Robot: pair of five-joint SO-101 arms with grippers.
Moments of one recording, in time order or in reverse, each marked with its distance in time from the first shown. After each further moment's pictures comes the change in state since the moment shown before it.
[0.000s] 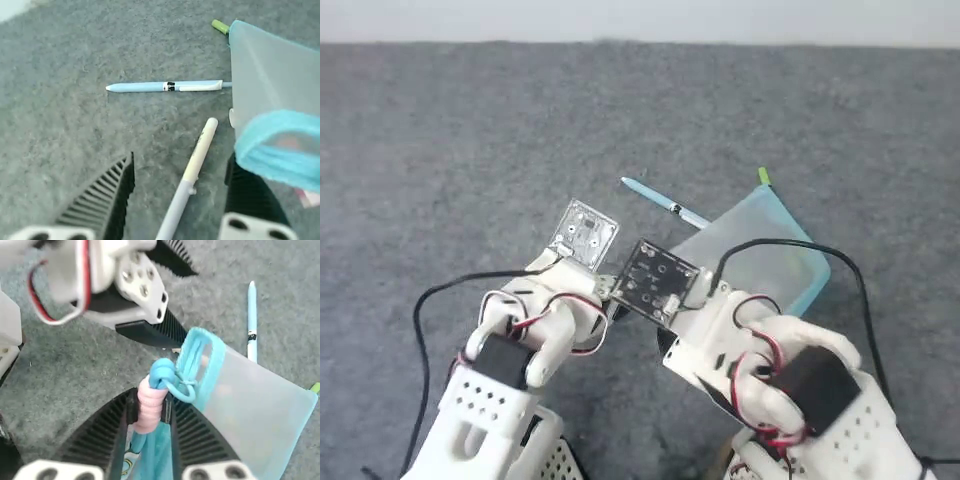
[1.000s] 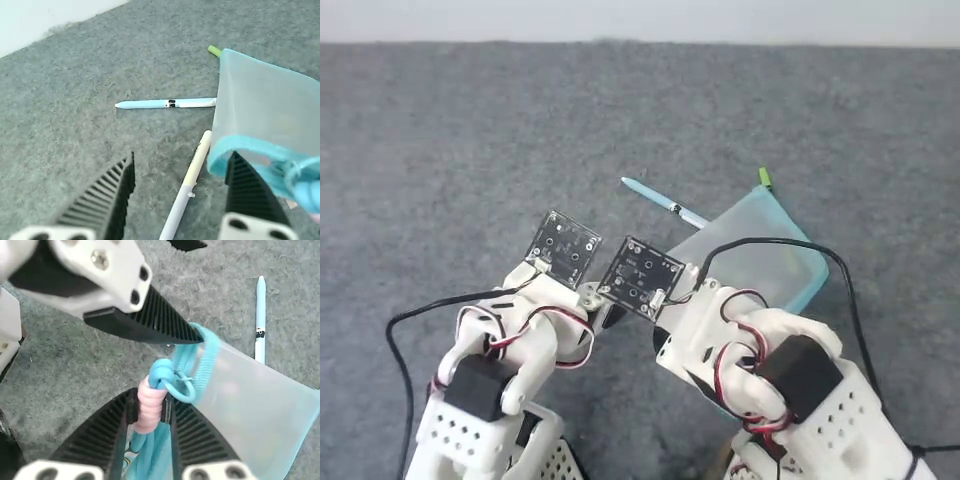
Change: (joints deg) left arm 0.0 -9.6 -6.5 11.1 -0.2; right arm -0.7 3.7 0.8 -1.2 0.0
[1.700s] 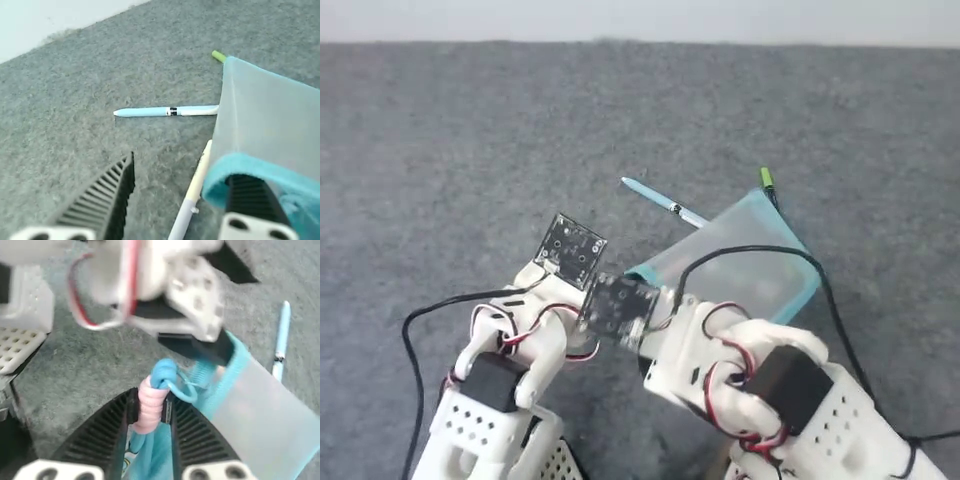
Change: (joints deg) left arm 0.2 0.0 8.9 -11.7 0.0; right arm -9.8 0.1 0.1 -0.2 1.3
